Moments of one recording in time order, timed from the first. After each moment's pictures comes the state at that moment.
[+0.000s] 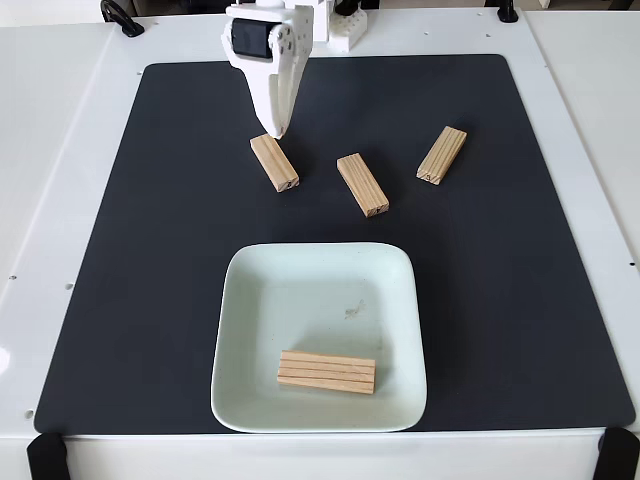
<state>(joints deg) 1.7 116.3 128.1 48.2 24.8</state>
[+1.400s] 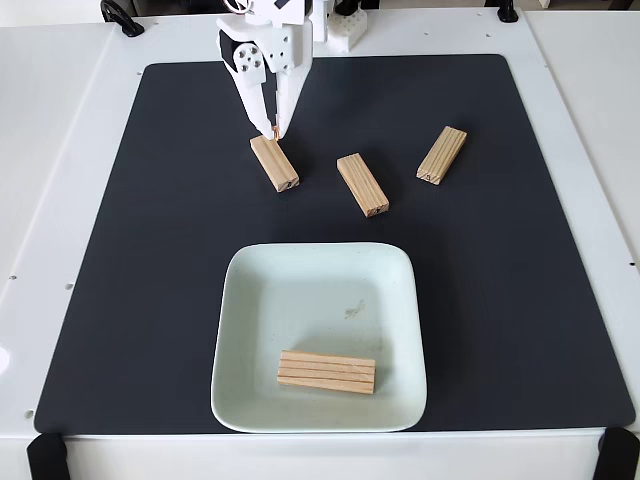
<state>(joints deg) 2.6 109.6 126.3 53.9 54.0</state>
